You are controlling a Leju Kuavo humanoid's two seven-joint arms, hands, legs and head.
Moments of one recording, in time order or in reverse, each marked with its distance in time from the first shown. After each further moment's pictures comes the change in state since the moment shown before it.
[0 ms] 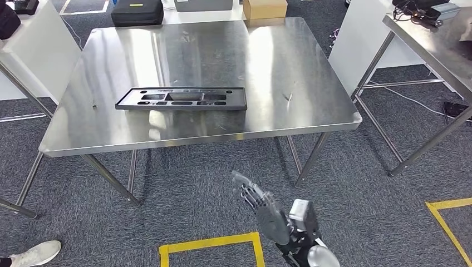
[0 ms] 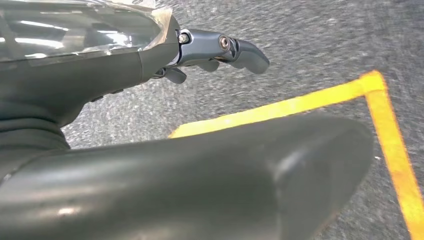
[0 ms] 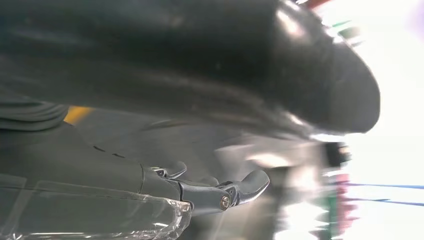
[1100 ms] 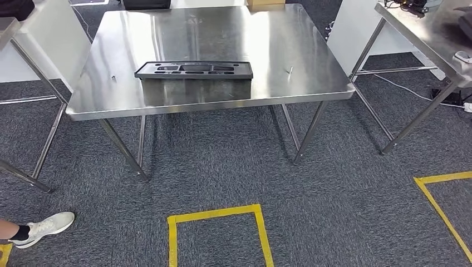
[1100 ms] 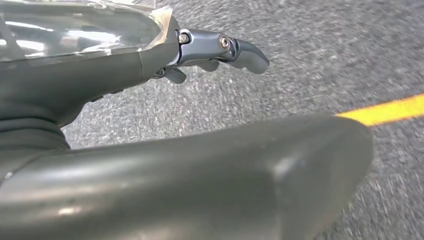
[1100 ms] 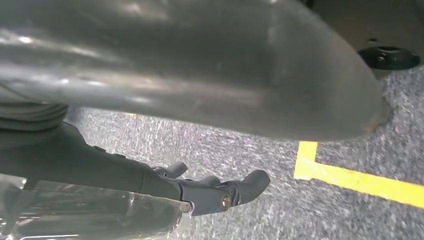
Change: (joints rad) left arm -0.009 0.017 -0.005 0.011 -0.022 -0.013 0.067; right arm 0.062 0.134 -0.134 1.185 0.014 -0.269 0.362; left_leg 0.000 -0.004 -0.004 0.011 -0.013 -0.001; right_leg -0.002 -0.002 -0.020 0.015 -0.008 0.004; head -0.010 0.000
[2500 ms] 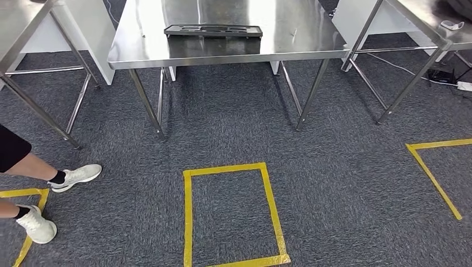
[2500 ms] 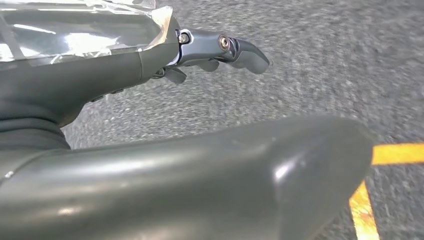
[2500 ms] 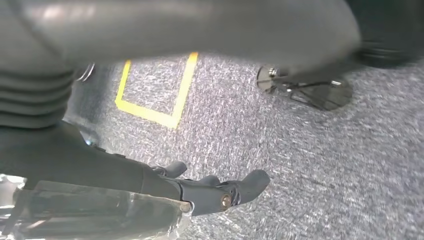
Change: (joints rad) left arm -0.004 0.001 0.010 0.001 0.027 0.011 0.001; right arm 0.001 0.013 0.012 0.016 0.074 -0.060 -0.029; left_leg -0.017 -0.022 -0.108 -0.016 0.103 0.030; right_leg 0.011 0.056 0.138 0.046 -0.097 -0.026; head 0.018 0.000
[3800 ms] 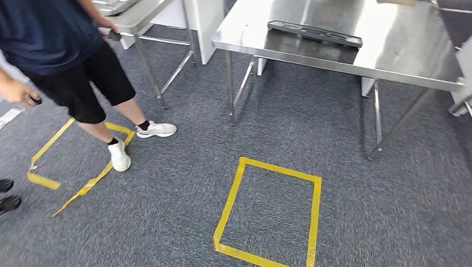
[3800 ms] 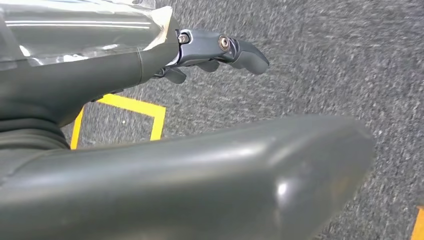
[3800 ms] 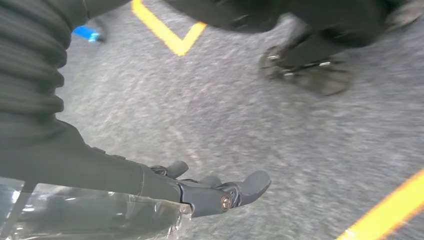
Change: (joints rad) left arm 0.005 0.003 0.000 0.000 -0.004 -0.014 0.009; right arm -0.006 -0.001 0.023 0.002 0.019 0.001 0.004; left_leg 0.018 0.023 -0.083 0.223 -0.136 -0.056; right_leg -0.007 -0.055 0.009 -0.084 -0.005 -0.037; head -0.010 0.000
